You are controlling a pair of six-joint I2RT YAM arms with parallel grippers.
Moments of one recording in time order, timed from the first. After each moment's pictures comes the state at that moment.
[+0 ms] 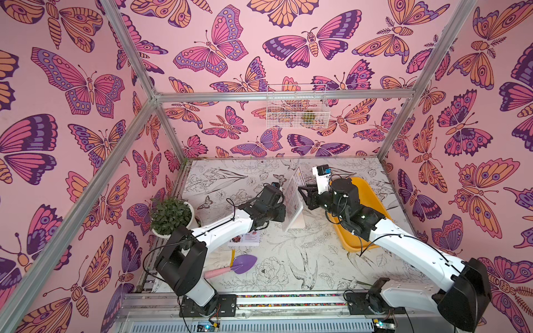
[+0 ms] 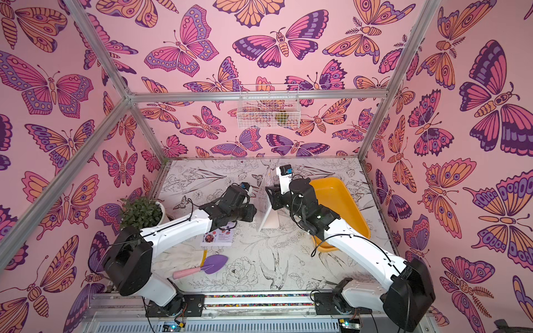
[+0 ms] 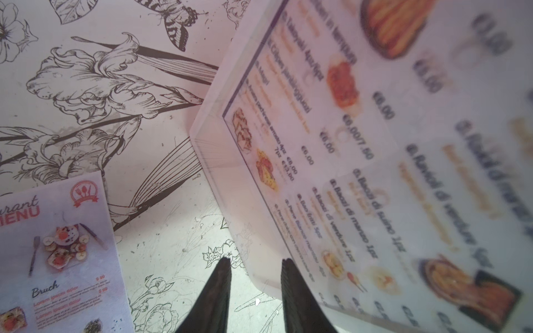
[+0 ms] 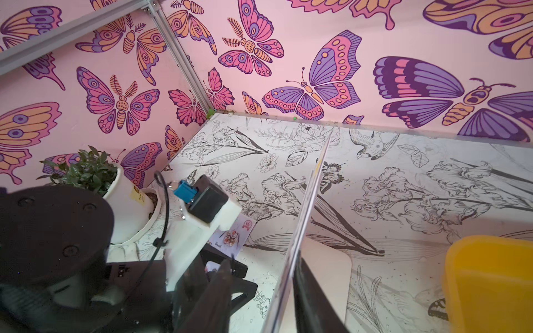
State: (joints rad) left arm -0.70 1.58 1.05 -0.29 0.00 -0.44; right arm 0.67 1.24 0.98 -0.07 0.00 0.33
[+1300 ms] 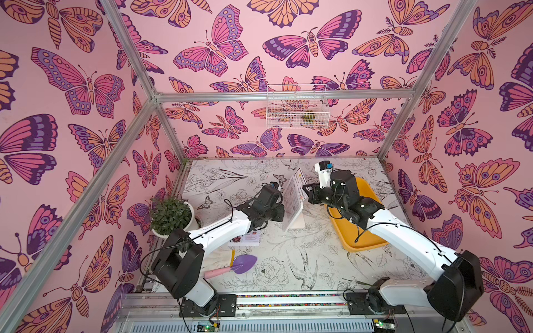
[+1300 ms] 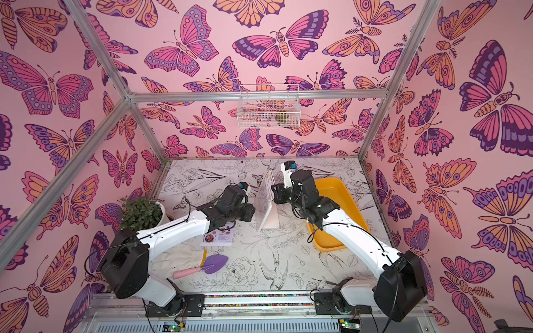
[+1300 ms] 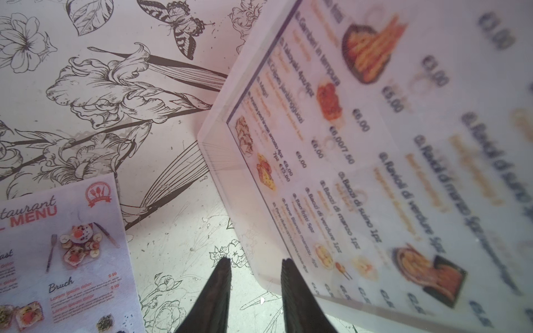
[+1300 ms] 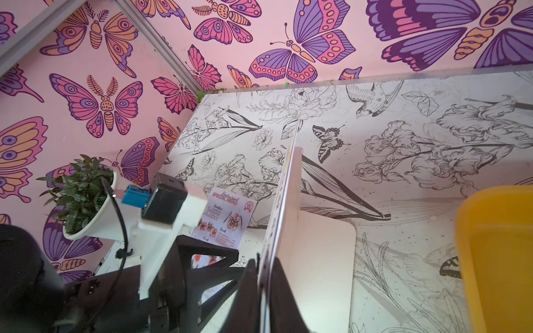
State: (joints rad) left arm -0.69 1.55 1.04 -0.29 -0.02 -0.43; right arm 0.58 1.32 1.07 -0.21 -0.13 0.46
